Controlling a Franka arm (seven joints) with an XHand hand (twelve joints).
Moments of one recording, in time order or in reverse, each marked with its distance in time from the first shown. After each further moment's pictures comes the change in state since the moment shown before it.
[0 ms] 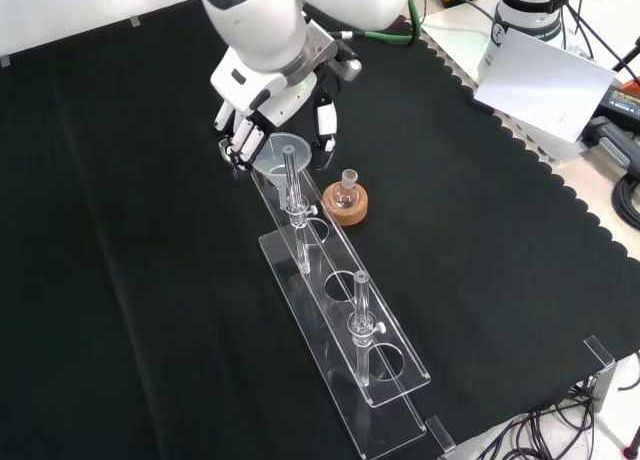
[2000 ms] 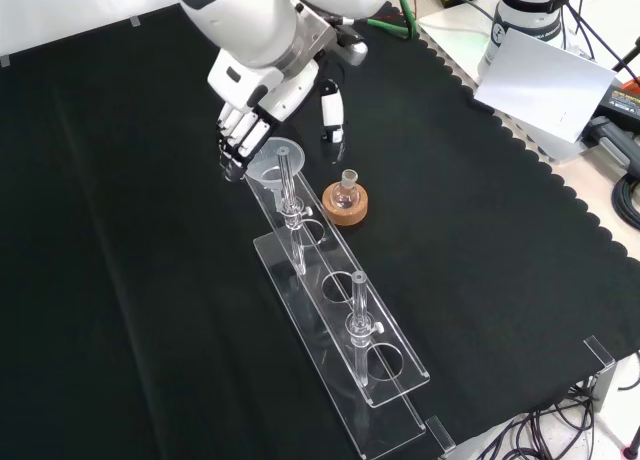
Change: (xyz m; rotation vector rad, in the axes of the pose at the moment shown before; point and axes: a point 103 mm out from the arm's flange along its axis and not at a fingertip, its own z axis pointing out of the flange) arm 0.007 -0.009 -0.018 0.151 0.058 -0.045
